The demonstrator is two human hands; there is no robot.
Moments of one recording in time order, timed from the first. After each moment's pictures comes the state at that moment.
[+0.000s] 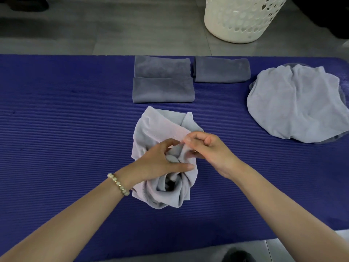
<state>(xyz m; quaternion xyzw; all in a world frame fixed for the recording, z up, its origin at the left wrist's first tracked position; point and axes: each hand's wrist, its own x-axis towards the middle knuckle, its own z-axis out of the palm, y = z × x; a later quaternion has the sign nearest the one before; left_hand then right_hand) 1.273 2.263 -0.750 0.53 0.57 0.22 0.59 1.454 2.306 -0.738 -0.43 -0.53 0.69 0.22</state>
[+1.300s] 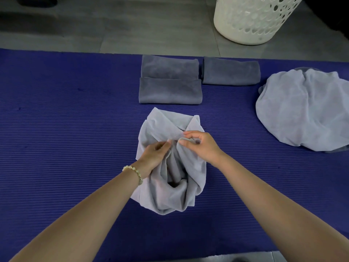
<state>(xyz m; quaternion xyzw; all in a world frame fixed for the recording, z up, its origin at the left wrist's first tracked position) 1.260 2.292 -0.811 0.33 0.70 0.29 0.57 1.427 2.354 -0.813 -0.52 -0.63 0.54 0.19</state>
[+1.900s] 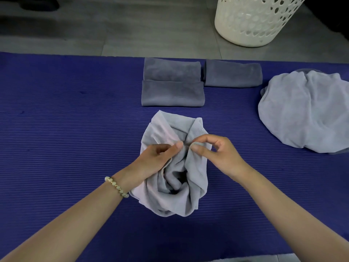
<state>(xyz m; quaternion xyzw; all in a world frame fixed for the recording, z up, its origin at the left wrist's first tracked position) 1.247 2.272 -0.754 0.42 0.61 0.27 0.62 1.443 2.320 -0.749 -0.46 -0.63 0.58 0.26</state>
